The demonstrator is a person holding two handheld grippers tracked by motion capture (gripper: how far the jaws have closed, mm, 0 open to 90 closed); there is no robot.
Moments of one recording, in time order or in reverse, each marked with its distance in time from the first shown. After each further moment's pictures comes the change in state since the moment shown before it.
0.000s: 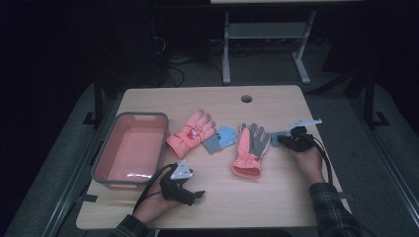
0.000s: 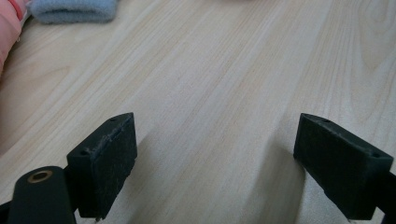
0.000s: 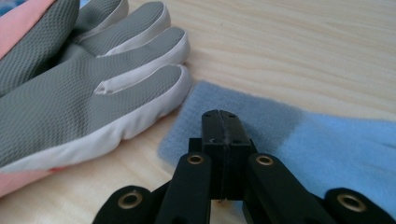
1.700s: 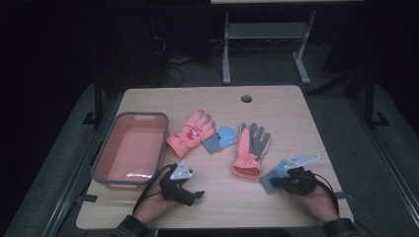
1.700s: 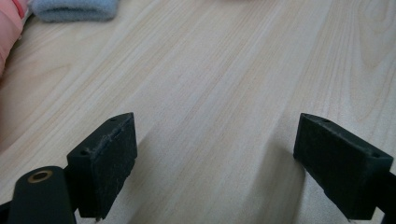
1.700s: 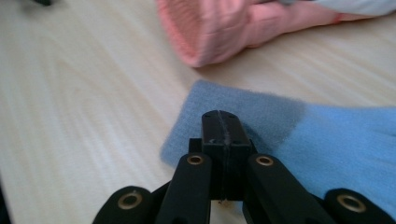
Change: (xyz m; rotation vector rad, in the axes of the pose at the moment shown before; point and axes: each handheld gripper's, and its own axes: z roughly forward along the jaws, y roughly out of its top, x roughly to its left) left arm 0.000 -0.001 -0.001 0.000 0.005 0.003; right arm 0.094 -0.063 -0.070 0.150 0.291 -0.171
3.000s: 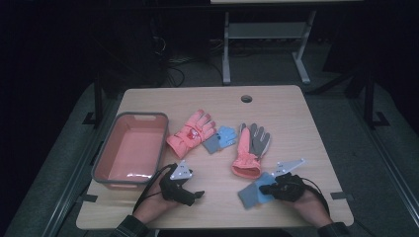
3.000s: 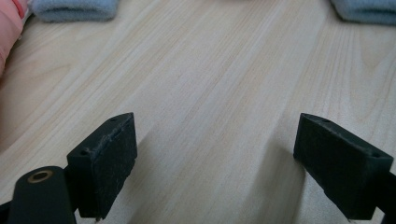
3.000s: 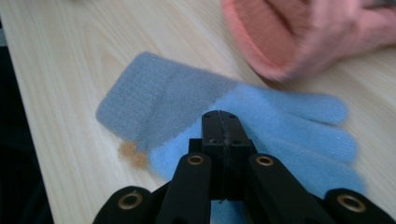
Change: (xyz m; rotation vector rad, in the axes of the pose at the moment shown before) left arm 0.000 0.000 0.000 -0.002 0.001 0.003; right arm 0.027 0.008 0.019 0.041 0.078 -0.083
